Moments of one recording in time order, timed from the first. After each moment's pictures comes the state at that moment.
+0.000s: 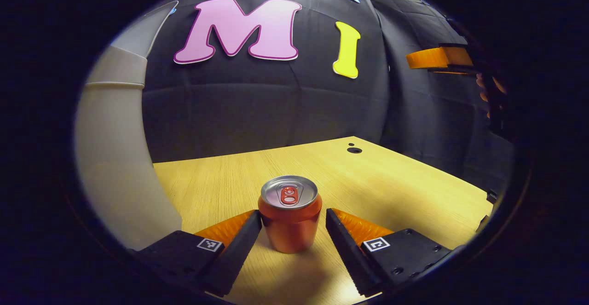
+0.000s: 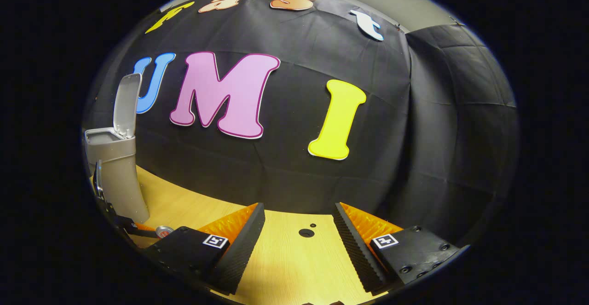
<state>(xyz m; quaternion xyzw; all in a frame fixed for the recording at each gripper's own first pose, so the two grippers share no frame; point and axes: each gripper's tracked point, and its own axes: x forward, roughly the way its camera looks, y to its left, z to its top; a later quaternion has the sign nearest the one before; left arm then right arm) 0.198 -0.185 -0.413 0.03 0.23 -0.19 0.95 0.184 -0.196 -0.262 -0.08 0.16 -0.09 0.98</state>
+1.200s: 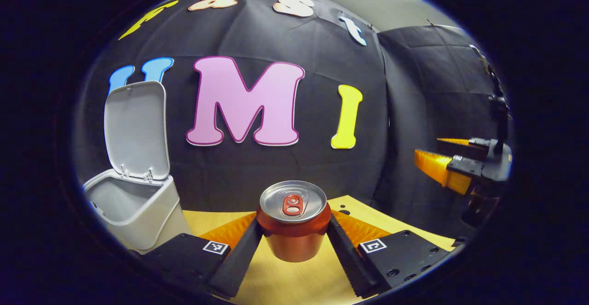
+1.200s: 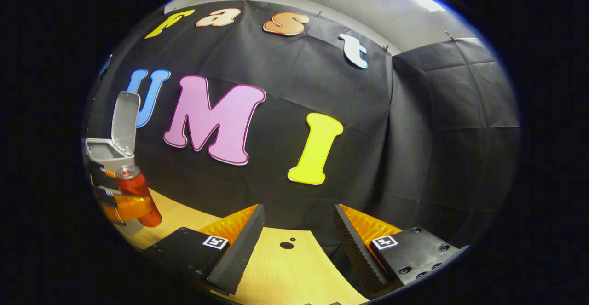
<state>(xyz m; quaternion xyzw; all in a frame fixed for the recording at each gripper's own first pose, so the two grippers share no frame) 0.196 -0.182 -0.164 -0.02 0.10 -0.16 0.98 0.142 -0.204 -0.155 -0.11 0.08 -0.13 0.98</state>
